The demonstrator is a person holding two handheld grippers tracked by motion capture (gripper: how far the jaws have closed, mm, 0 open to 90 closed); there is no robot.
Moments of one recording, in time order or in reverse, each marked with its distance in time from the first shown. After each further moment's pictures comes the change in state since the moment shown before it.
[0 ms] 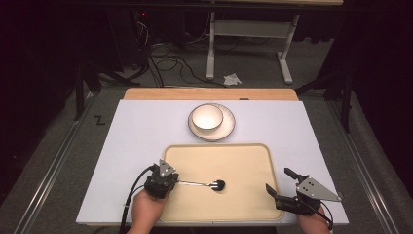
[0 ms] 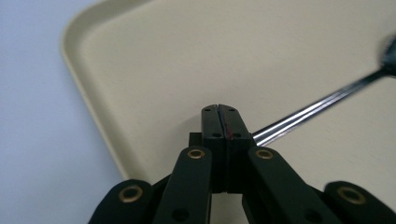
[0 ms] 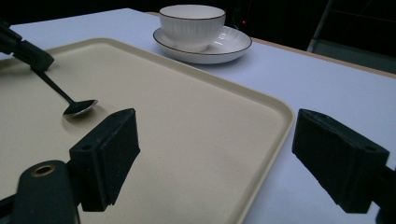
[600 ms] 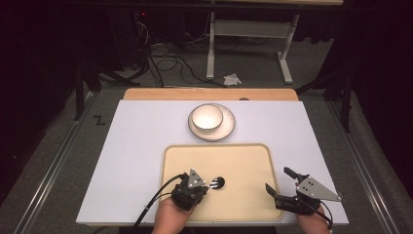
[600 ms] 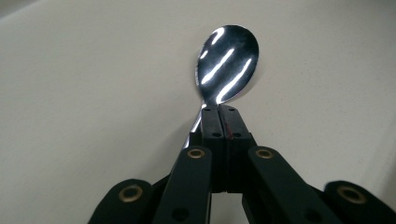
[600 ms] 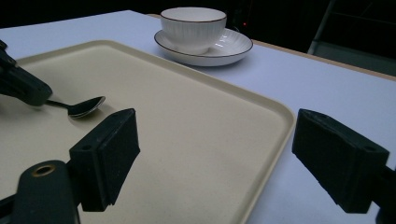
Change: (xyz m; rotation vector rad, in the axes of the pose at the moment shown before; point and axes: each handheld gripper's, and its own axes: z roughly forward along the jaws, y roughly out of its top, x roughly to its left) left arm -0.073 0.025 0.020 0.008 -0.190 0.130; right arm 0.000 0.001 0.001 -0.006 0.001 -0.003
